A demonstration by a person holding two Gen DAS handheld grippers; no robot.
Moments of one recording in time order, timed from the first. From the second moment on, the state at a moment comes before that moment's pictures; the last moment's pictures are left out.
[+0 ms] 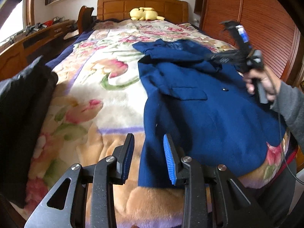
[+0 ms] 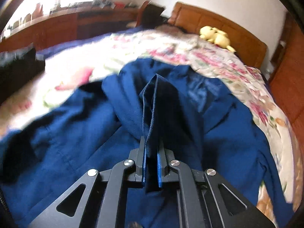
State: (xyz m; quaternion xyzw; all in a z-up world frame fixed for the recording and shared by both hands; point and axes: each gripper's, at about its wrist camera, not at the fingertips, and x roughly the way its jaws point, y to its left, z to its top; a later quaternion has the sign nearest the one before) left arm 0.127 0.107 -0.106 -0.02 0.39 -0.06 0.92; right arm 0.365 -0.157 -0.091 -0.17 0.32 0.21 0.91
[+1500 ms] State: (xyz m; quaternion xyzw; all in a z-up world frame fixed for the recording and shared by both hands) left arm 0.077 0.107 -0.087 -0.03 0.38 -0.04 0.92; right arm 0.156 -0.316 -0.057 -0.06 0.31 0.15 0.94
